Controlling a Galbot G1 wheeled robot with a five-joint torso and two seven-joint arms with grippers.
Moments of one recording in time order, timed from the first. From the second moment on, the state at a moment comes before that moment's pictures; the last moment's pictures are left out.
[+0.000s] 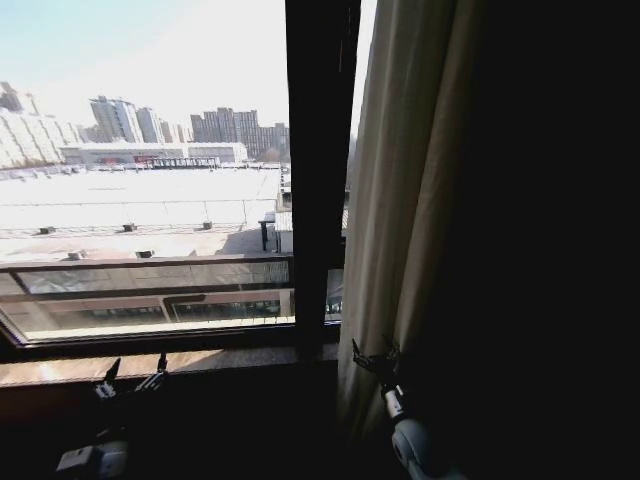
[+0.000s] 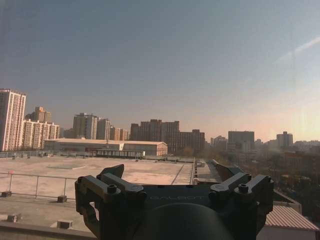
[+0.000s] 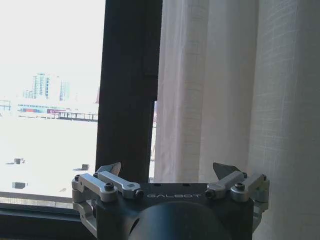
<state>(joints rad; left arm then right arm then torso) 1.68 -1.33 -0.89 -2.04 -0.42 -0.23 -0.03 -1.31 1.26 0.33 1.79 0.17 0.08 0.14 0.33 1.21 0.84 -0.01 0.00</state>
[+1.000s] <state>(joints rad) 1.68 -1.33 -0.89 -2.04 -0.42 -0.23 -0.03 -1.31 1.26 0.33 1.79 0.17 0.08 0.14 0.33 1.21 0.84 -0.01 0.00</state>
